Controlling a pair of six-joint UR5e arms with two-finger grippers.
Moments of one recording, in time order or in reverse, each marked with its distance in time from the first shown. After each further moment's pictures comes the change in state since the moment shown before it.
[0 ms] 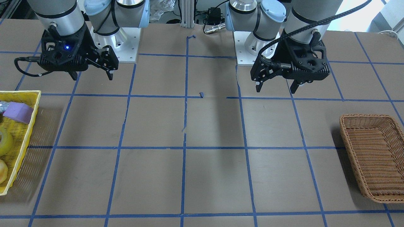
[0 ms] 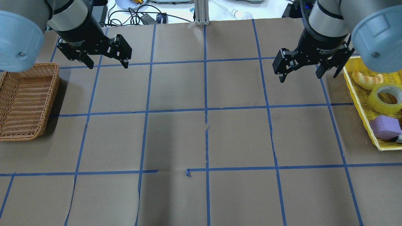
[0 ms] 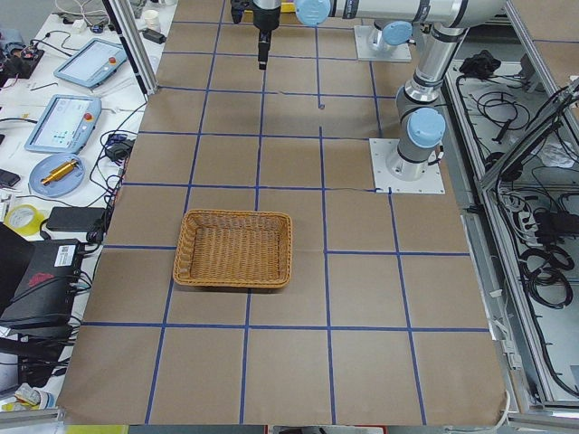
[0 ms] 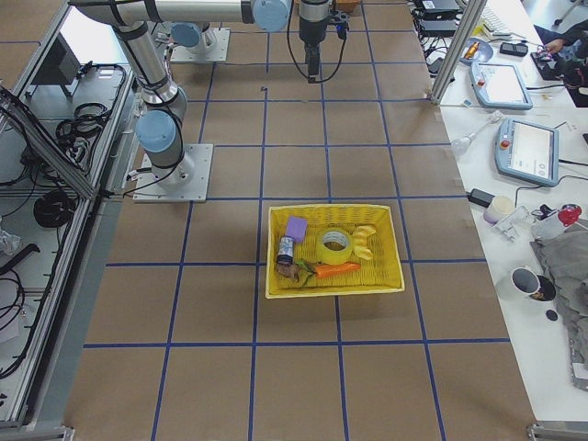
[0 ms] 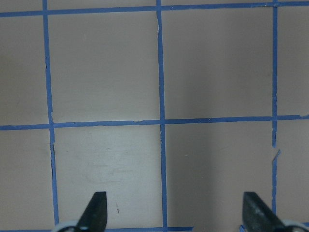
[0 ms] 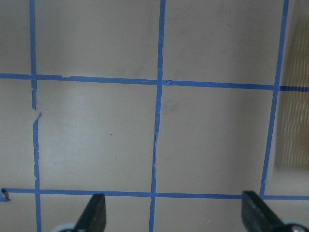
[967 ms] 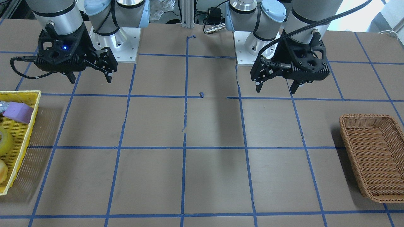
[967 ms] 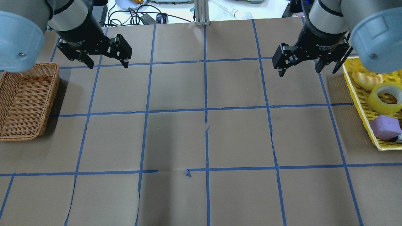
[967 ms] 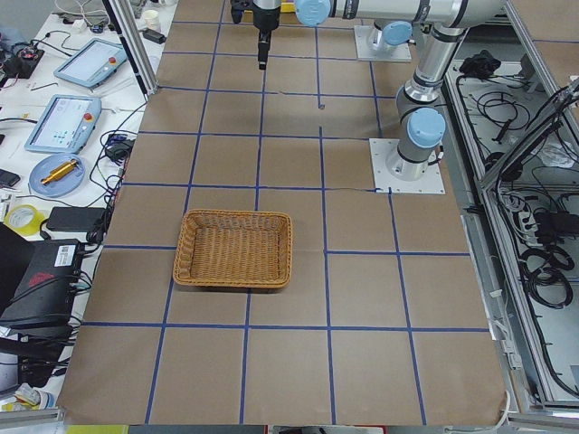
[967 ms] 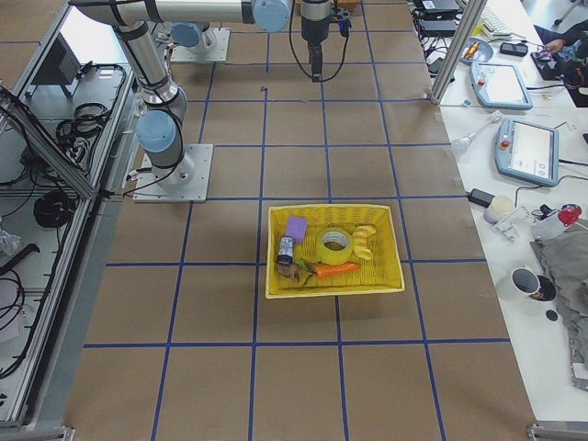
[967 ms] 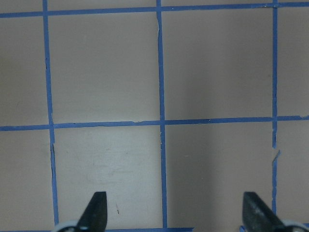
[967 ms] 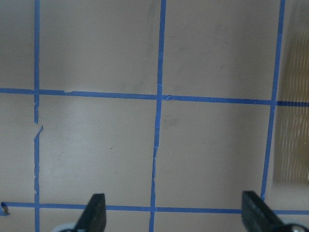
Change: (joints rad) left arm 0.000 0.000 -0.002 0.003 0.000 0.000; right arm -0.001 0.002 0.002 -0.058 -0.001 -0.006
